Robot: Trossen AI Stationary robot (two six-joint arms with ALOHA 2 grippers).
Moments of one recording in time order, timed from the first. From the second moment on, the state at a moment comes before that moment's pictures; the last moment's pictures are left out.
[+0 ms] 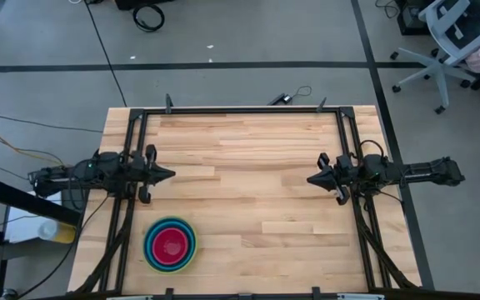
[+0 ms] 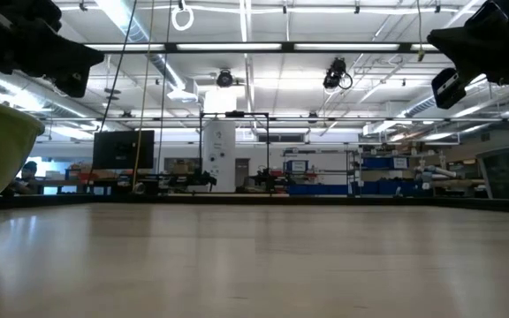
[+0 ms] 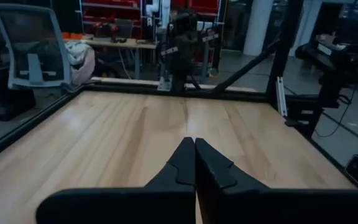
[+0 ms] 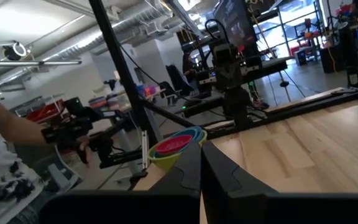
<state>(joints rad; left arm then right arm) 0.00 0.00 0.20 -0.24 0.00 -0.07 0.02 0.19 0.01 0.34 -0.14 0.38</state>
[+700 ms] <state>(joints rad) 0.00 0.01 0.01 0.02 0.01 -0.14 0.02 0.19 0.01 0.32 -0.12 0.33</state>
